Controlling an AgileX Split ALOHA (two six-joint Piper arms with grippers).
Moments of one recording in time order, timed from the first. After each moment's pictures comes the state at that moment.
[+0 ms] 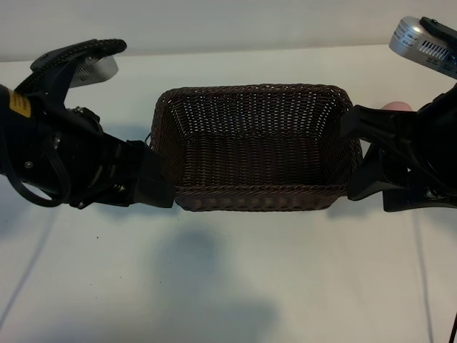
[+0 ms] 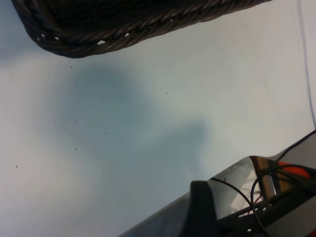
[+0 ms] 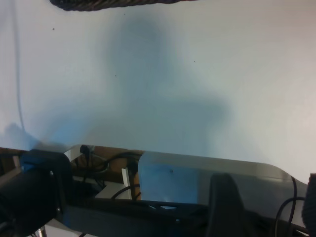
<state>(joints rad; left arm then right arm) -0.49 1.25 -1.08 -0.43 1.04 -0.14 0.59 1.22 -1.17 0.36 1.22 0.62</state>
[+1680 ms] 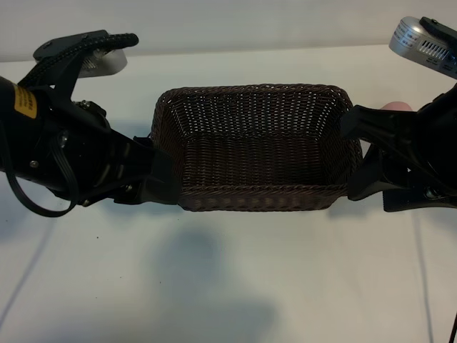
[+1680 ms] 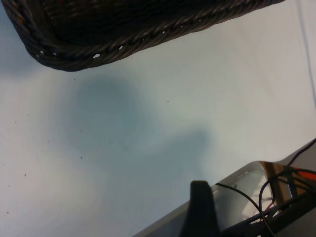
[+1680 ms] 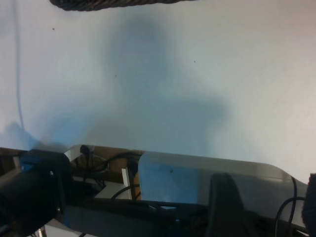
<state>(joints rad) -0.58 1.24 -1.13 -0.34 1.04 -0.23 0.59 1.22 -1.17 0.36 1.22 0.62</state>
